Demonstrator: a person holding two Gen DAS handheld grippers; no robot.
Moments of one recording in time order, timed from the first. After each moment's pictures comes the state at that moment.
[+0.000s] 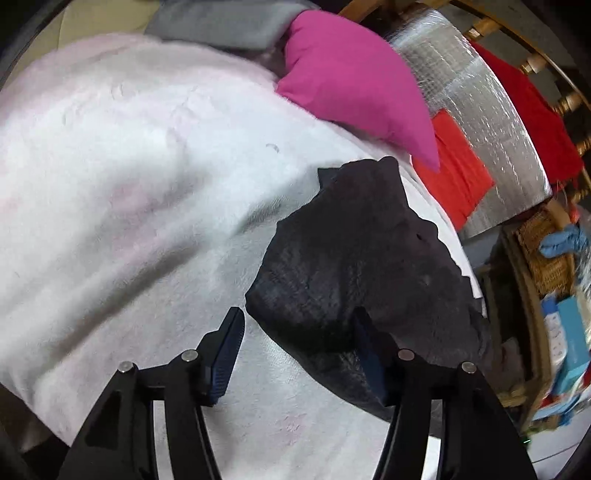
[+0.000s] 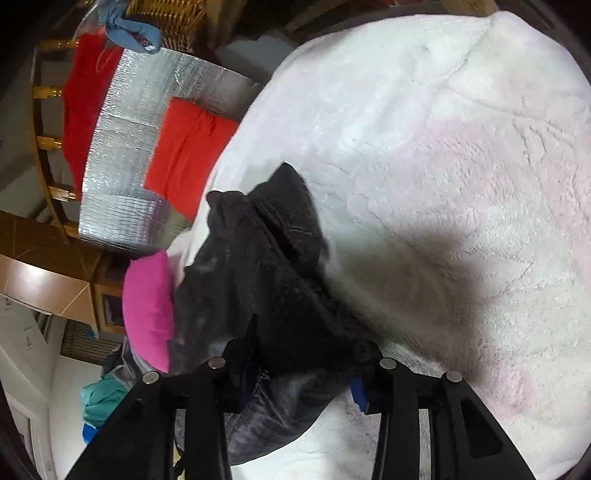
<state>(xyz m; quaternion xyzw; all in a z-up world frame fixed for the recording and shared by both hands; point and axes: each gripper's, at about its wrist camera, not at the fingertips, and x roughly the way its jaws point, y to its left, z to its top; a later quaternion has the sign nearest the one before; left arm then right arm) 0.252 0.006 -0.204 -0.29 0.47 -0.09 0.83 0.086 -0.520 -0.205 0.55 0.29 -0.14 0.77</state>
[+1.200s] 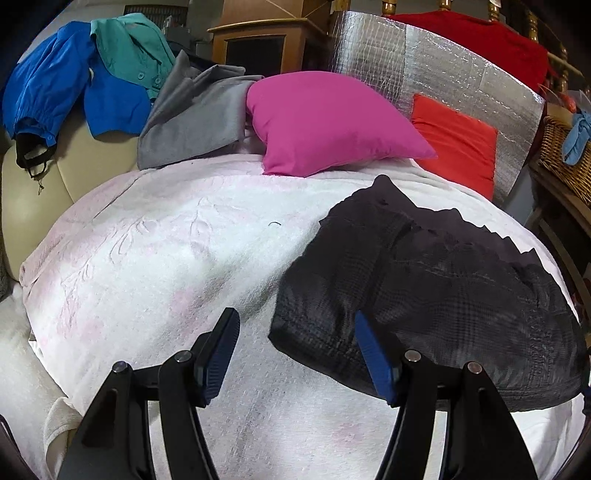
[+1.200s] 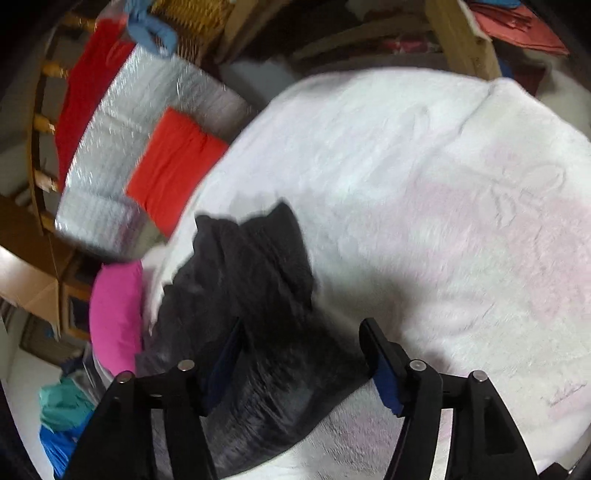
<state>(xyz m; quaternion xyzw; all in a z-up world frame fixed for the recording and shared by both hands) 0.230 -0.021 -0.158 -0.07 0.38 -0.02 0.92 0.080 -0.521 -0.168 0.49 0.27 -0.22 0.80</state>
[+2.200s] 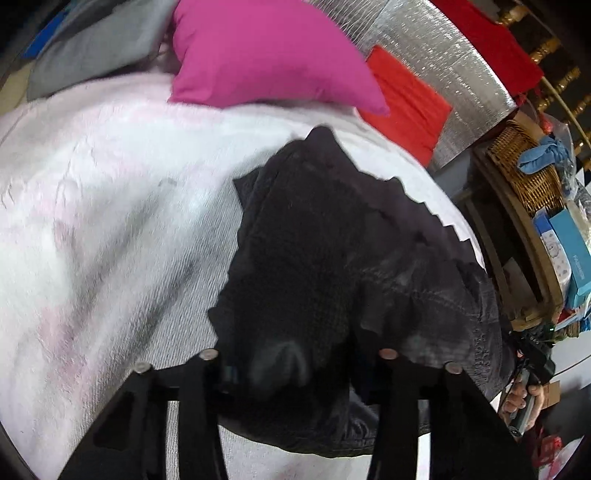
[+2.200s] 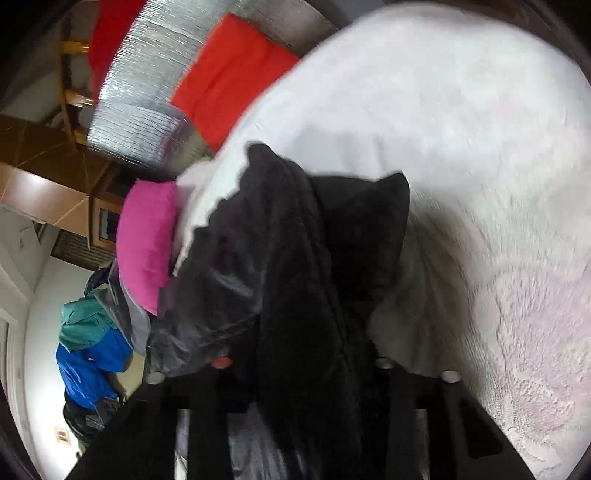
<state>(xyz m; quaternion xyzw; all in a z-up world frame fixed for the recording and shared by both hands) 0.323 -0.032 -0.185 -0.18 0.49 -0.21 0.82 0.189 -0.544 -0.180 0.44 0.37 -0.02 0.82</state>
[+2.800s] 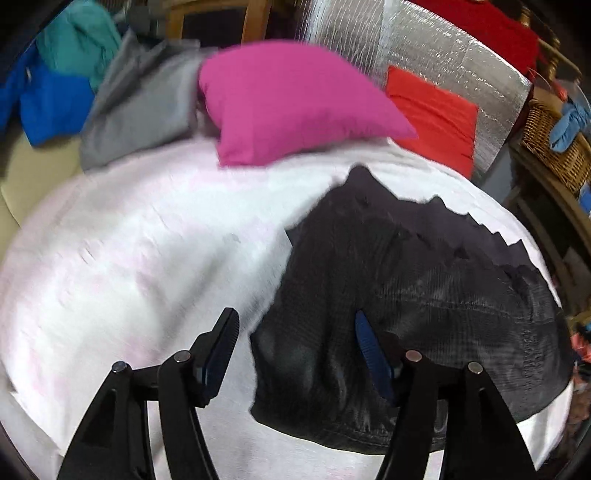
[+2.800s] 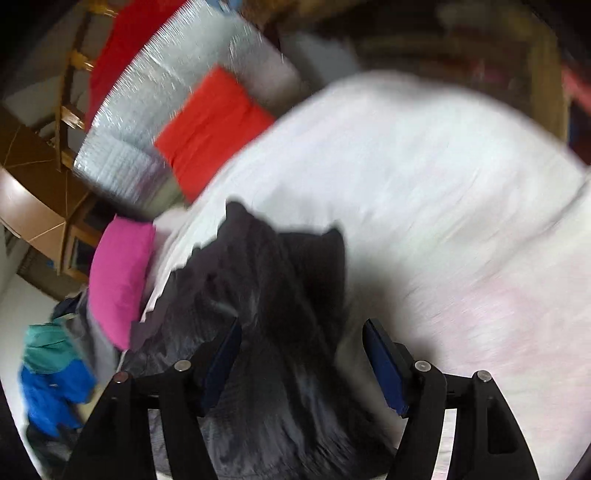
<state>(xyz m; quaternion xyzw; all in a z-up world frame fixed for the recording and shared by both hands) 0.309 -0.047 -0.152 -0.06 0.42 -0.09 0.90 0.126 -0.540 -0.135 0.37 0.31 -0.16 0.86</state>
